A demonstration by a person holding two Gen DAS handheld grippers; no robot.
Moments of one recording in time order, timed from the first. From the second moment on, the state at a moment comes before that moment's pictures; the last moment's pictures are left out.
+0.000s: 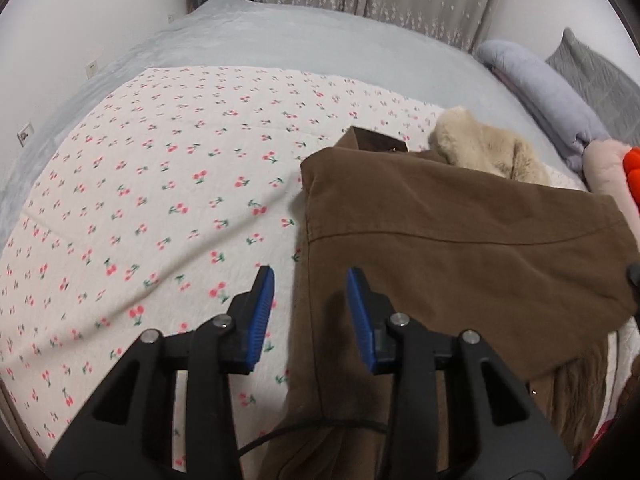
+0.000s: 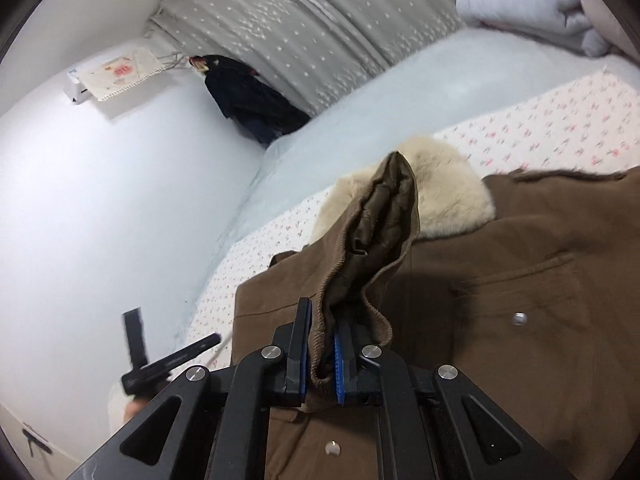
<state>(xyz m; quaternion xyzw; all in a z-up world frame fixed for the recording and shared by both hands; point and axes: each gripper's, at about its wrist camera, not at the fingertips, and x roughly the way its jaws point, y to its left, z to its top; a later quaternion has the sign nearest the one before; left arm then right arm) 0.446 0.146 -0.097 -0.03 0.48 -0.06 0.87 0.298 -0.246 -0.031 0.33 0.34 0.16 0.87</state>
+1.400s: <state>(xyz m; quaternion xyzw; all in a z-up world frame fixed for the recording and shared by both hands) 0.330 0.034 -0.032 0.00 0.43 -0.12 0.90 0.141 -0.547 -0.036 0.33 0.32 -0.21 0.86</state>
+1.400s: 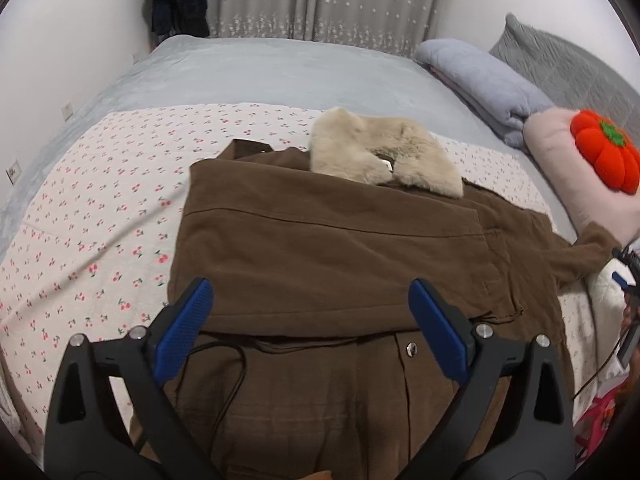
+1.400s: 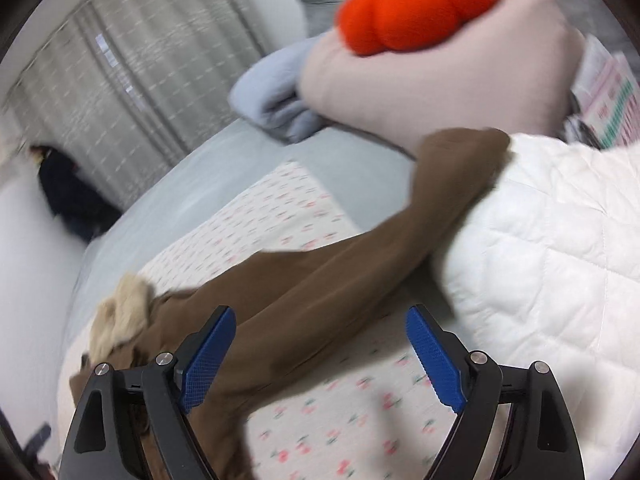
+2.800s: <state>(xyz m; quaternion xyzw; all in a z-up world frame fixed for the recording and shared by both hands) 0.351 0.038 -0.080 -0.04 0.43 -0.17 0.88 0.293 -0.232 0.082 0.07 0.26 0.29 0.92</state>
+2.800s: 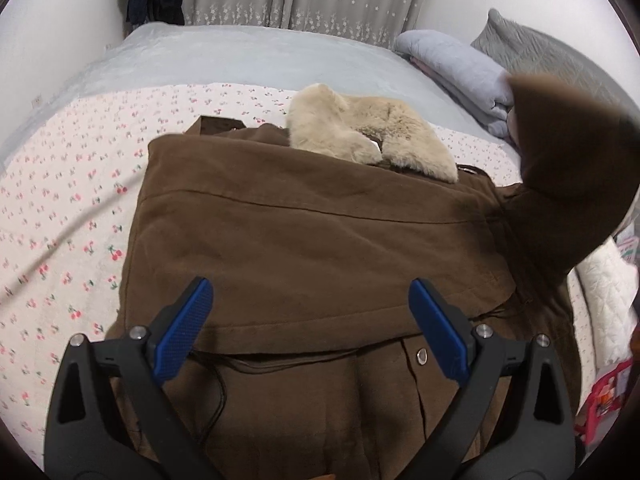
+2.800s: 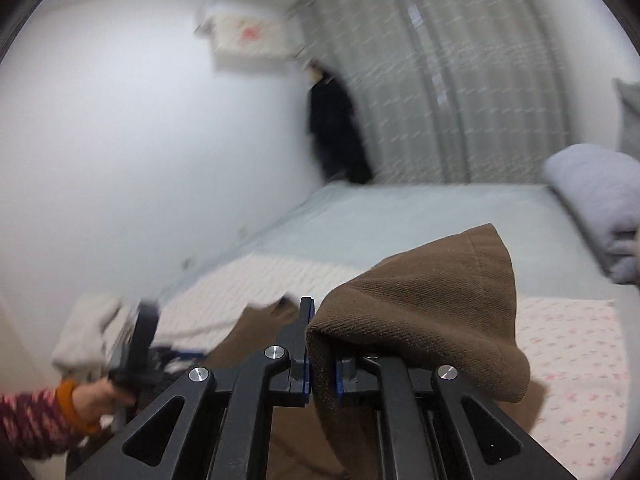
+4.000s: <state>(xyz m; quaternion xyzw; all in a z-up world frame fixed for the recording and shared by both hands) 0.362 -0.012 -0.127 -0.06 0.54 -0.23 0.81 0.302 -0.363 -0.024 0.18 0.40 0.07 0.90</state>
